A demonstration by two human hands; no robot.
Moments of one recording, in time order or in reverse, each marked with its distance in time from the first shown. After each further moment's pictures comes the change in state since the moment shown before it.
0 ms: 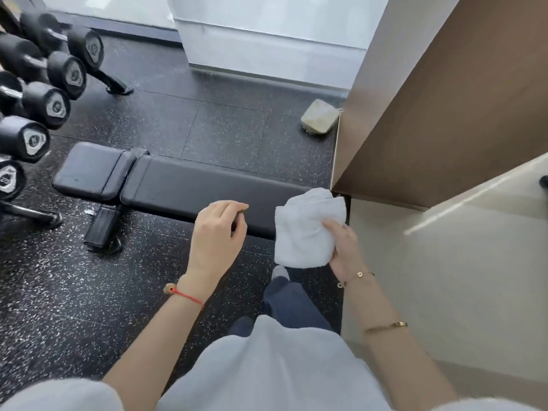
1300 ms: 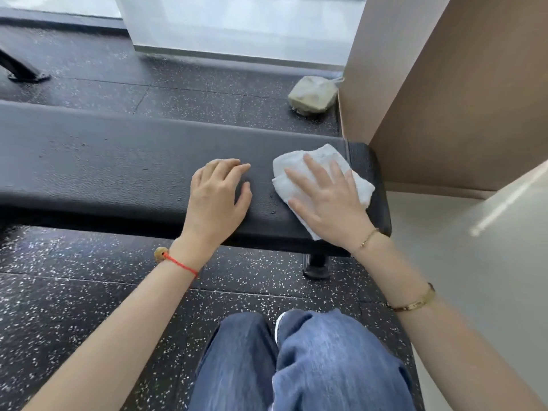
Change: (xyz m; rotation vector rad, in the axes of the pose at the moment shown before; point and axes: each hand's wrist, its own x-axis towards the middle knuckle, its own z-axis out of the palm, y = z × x) left_hand 0.037 -0.274 0.469 0.102 0.071 0.225; right_hand 0.428 0.261 -0.064 -1.830 0.083 -1.005
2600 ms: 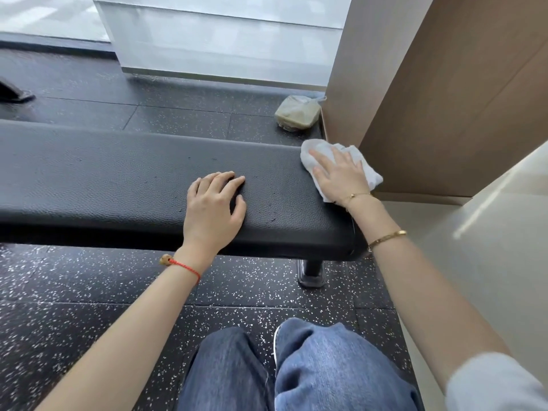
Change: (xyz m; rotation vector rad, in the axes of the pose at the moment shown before) left_hand -0.001 -0.016 0.010 0.023 0.029 0.014; right_hand 0.063 0.053 0.000 0.050 -0.038 0.290
